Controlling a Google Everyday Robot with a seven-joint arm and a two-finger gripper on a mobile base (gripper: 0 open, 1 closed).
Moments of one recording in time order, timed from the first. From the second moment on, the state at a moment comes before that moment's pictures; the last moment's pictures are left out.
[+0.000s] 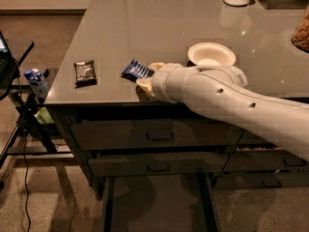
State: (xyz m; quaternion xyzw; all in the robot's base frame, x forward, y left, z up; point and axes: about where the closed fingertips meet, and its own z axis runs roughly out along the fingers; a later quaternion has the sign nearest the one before) arm 0.623 0.013 0.843 -0.45 0.72 0.05 0.53
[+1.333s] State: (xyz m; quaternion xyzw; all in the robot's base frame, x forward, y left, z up) arm 0.623 0.013 0.843 -0.45 0.72 0.05 0.53
